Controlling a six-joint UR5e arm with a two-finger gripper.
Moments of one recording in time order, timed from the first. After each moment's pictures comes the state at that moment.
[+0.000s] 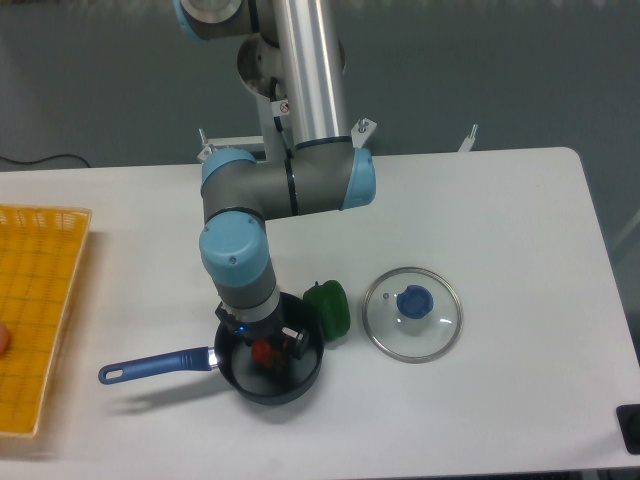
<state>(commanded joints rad) 2.21 -2.09 -1.59 -0.94 1.62 0.60</state>
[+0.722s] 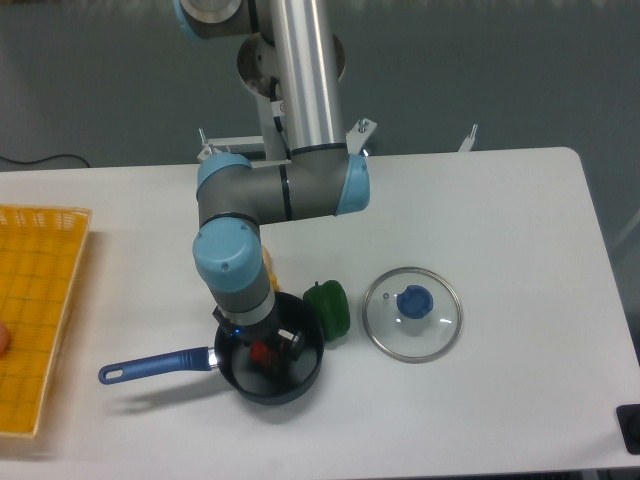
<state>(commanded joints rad) 2.20 -2.10 -1.59 -0.94 1.63 0.60</state>
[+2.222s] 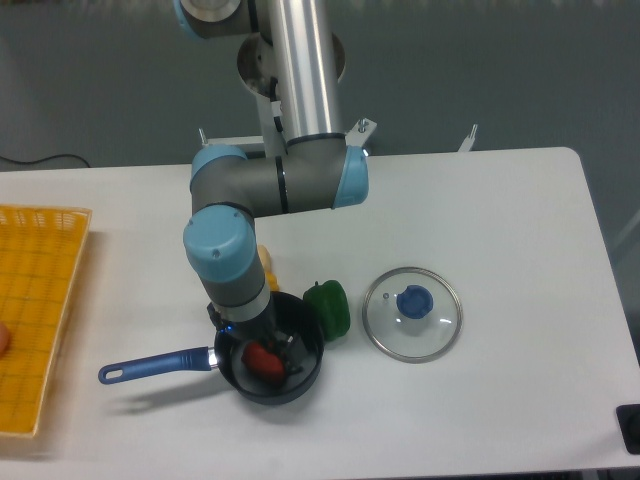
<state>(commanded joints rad) 2.21 -2.03 -1.54 -0.95 1.64 0.83</state>
